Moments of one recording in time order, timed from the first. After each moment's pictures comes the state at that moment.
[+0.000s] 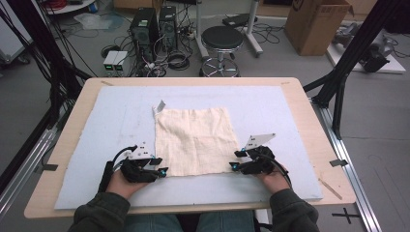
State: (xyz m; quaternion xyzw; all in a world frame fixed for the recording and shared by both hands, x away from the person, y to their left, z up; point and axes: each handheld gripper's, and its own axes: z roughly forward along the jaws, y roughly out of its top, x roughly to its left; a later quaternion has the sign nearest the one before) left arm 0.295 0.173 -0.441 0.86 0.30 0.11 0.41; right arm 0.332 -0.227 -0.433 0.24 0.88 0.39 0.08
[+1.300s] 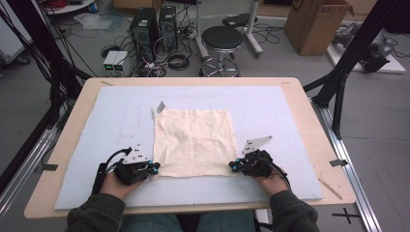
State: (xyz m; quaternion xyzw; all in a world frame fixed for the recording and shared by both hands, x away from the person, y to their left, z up) left arm 0.282 0.188 -0.433 0.86 0.29 0.14 0.40; right arm 0.324 -0.221 -0.436 0.23 0.89 0.39 0.04
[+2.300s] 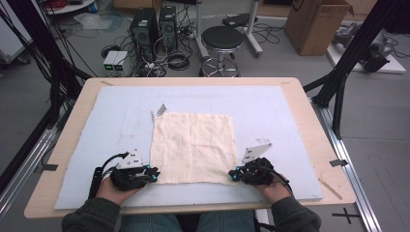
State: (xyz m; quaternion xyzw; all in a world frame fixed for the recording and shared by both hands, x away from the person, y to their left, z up) left arm 0.269 0.192 -0.434 0.86 0.27 0.10 0.42; right arm 0.301 -0.219 -0.436 0.21 0.90 0.38 0.02
